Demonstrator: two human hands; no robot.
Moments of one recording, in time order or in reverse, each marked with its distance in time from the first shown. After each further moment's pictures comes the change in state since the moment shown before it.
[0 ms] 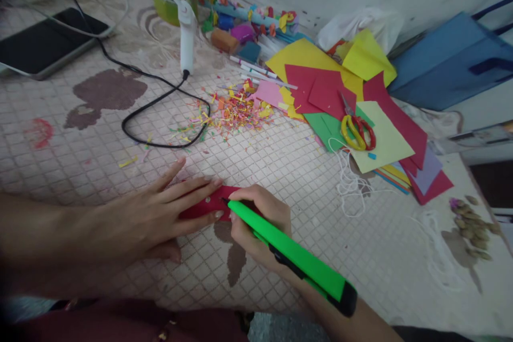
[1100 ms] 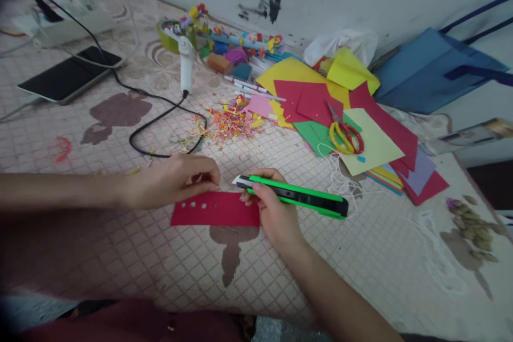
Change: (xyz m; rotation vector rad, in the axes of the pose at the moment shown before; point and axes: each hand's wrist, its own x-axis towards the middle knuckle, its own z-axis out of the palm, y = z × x) left_hand 0.054 -0.041 -0.018 -0.494 0.200 -0.117; right_hand 0.014 0.029 0.001 0.813 0.202 0.525
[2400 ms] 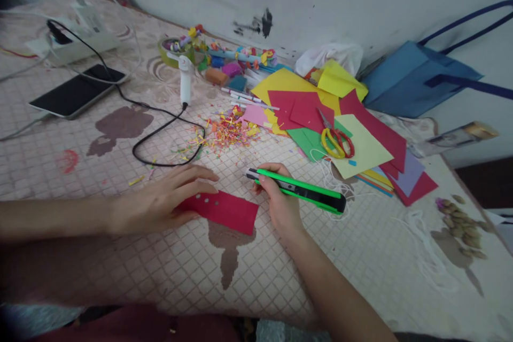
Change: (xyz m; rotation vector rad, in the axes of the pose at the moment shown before) left_hand -0.033 0.004 0.007 0.109 0.012 0.023; right_hand 0.023 -0.002 -0.013 -0.071 0.115 -0.093
